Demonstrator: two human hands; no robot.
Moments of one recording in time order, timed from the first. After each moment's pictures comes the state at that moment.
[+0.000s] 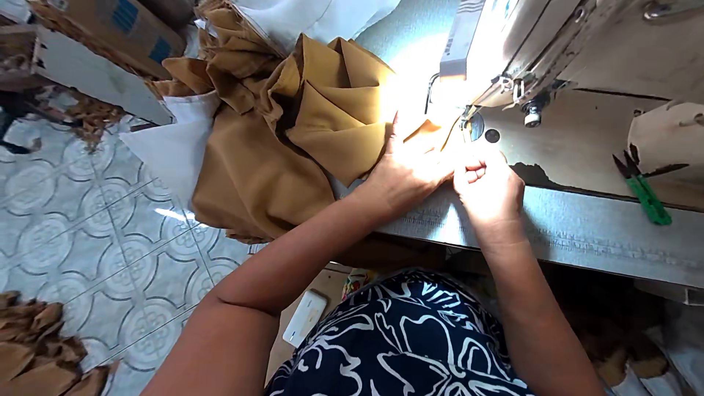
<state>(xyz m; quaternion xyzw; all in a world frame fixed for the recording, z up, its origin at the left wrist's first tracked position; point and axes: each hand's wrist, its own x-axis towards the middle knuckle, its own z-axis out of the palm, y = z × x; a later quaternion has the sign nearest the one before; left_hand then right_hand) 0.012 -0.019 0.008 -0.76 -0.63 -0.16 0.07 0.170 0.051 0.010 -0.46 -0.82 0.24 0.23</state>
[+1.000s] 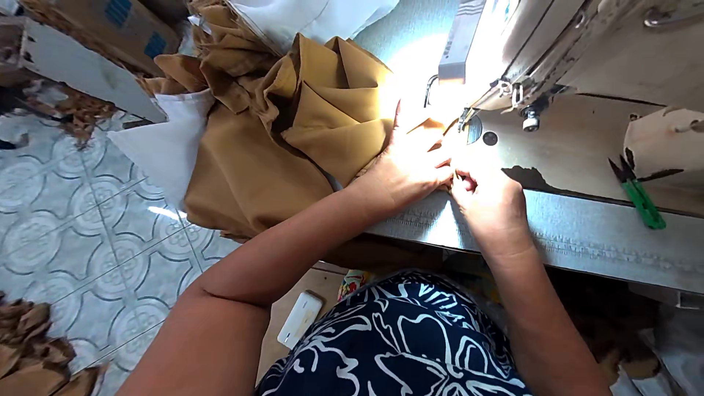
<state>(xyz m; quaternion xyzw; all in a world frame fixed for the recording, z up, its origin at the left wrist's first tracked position) 0.009 -0.006 0.026 -0.78 -0.62 -0.08 0.03 0.178 0.055 0.017 -0.41 -0.86 0.23 0.19</state>
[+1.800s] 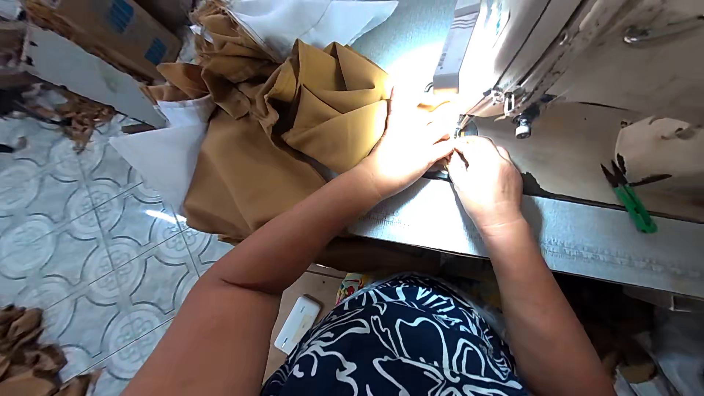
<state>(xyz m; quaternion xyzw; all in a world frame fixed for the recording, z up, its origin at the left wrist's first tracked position) -0.013 0.027 0.003 -0.75 -0.63 -0.15 0.07 0.155 0.099 -0.005 -0.37 -0.90 0.12 0.18</state>
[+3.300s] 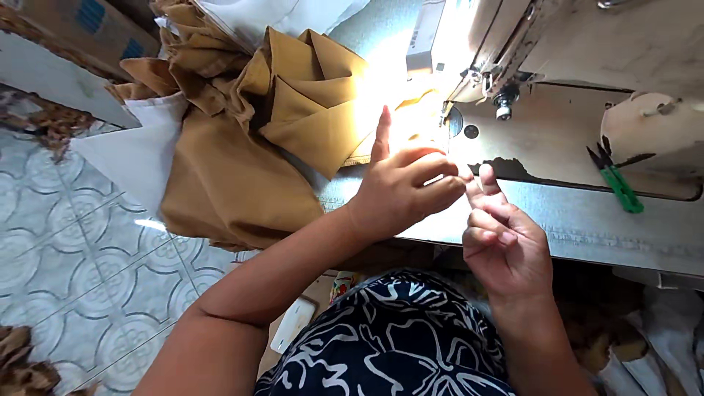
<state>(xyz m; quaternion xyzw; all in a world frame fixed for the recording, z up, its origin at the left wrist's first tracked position) 0.039 -0.024 0.022 -0.75 -0.55 -0.36 0.12 0.228 0.031 0.026 -0.14 -0.07 0.93 0.34</state>
